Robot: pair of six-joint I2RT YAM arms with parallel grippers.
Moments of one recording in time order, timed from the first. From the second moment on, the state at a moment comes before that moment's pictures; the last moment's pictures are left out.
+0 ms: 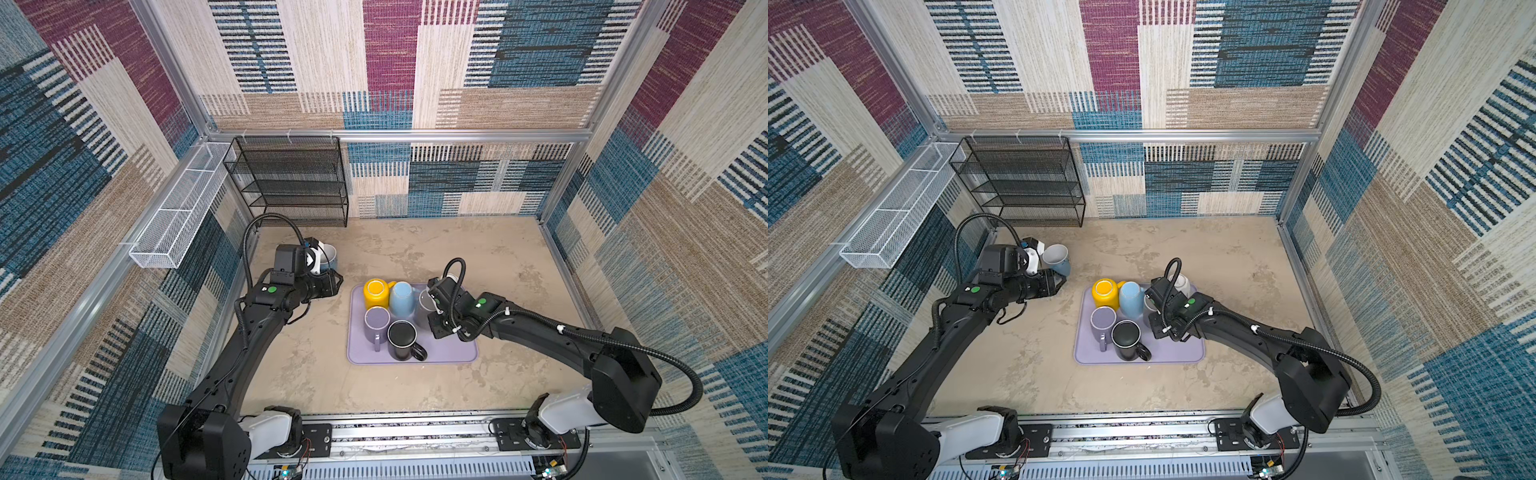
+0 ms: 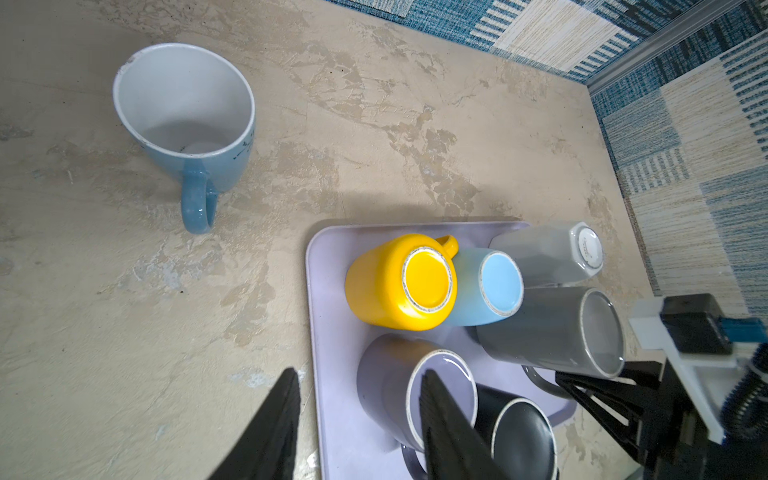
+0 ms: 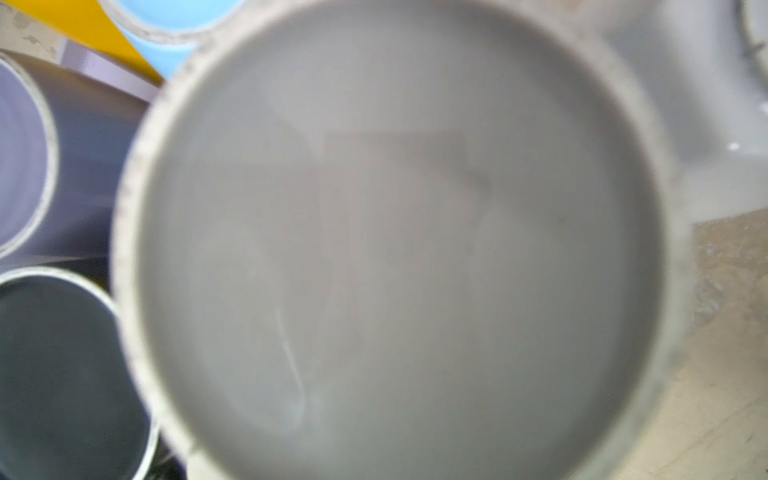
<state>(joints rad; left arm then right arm) -0.17 1.22 1.06 -0.60 0.29 -0.28 0.77 1.44 0.99 -0.63 0.10 0.38</state>
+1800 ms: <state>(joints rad) -0.23 1.16 1.06 -0.62 0.29 -0.28 0.76 1.25 1.05 -0.48 0.18 0.27</state>
